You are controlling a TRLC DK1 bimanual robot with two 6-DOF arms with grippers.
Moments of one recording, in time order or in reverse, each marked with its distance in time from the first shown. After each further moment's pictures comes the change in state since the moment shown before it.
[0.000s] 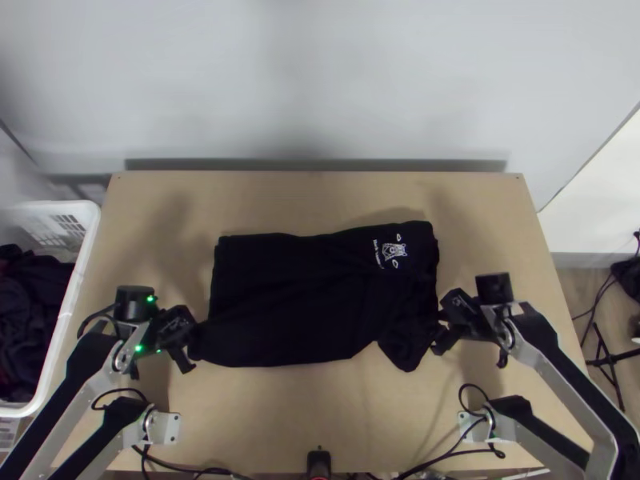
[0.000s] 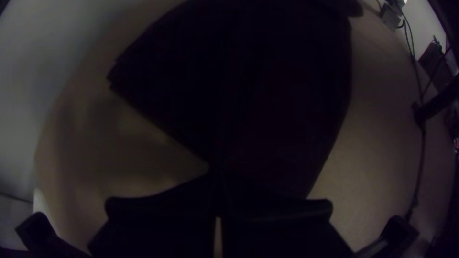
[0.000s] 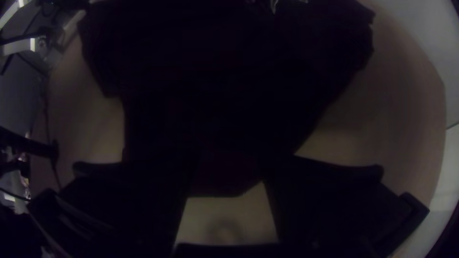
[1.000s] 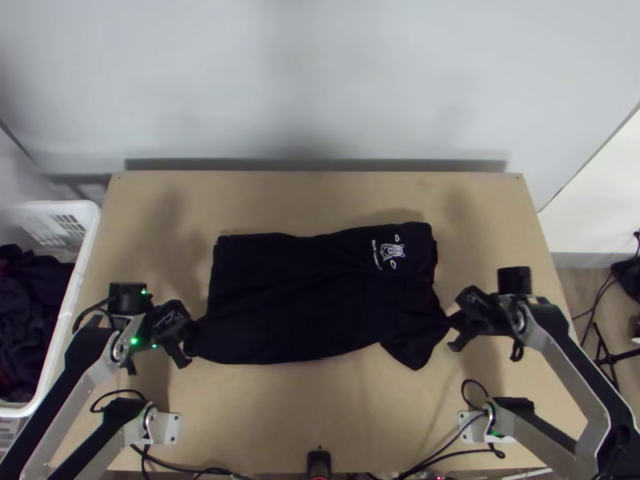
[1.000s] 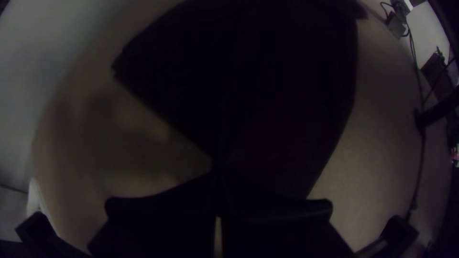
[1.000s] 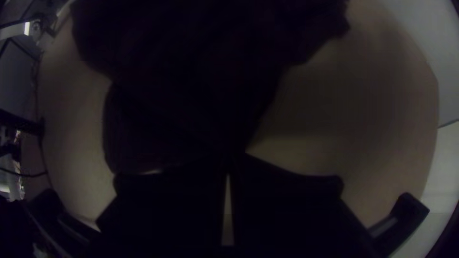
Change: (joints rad) left arm 0.093 0.056 0.015 0.000 0.039 0.039; right arm -0.220 0.089 0.032 -0.067 0.000 -0.276
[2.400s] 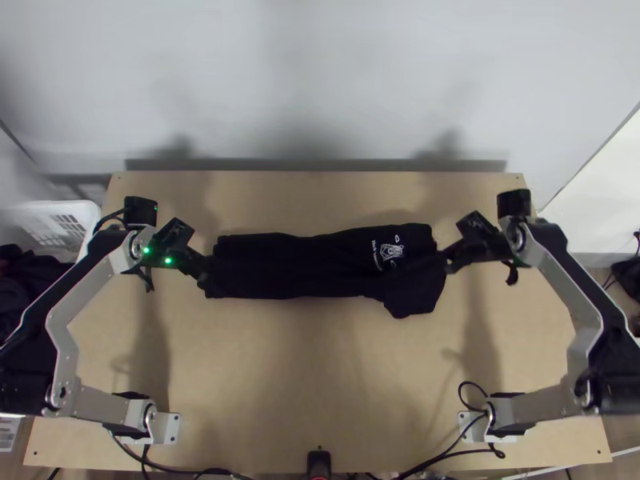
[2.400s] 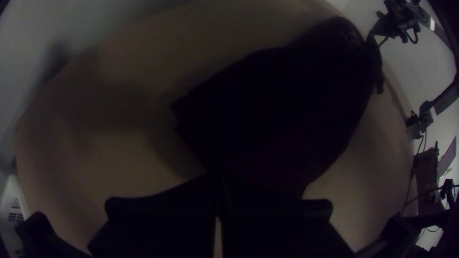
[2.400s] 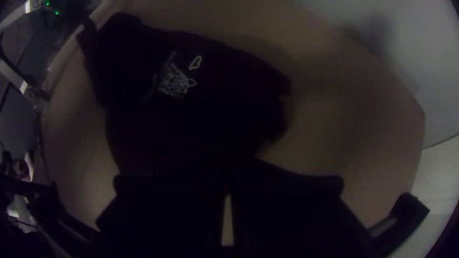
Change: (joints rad) left arm 0.060 0.677 0.555 0.063 0.103 -0.268; right arm 0.021 0.436 0.578 -0.039 -0.064 0.150
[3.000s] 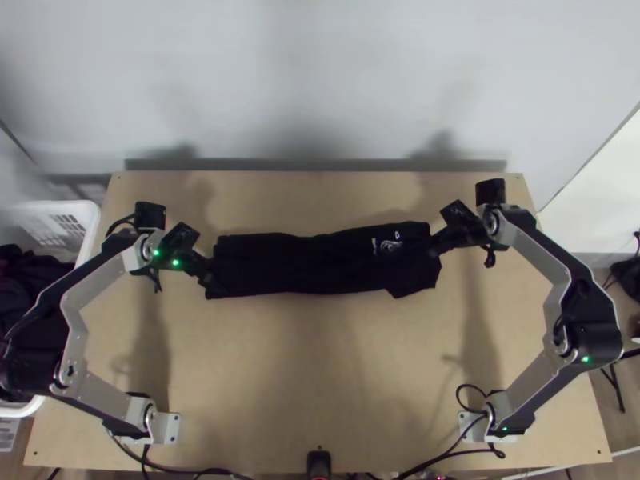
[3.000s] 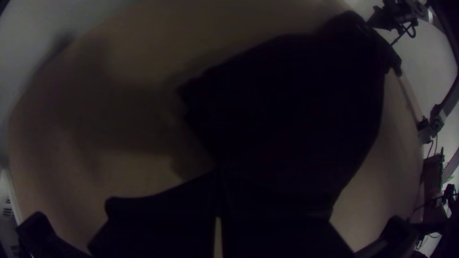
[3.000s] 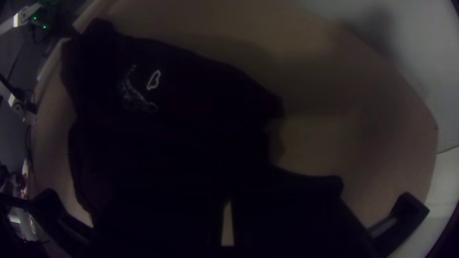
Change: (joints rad) left arm -0.001 0.099 -0.034 0.120 -0.037 -0.023; right arm 0.029 0.251 0.116 0.154 0.016 0.054
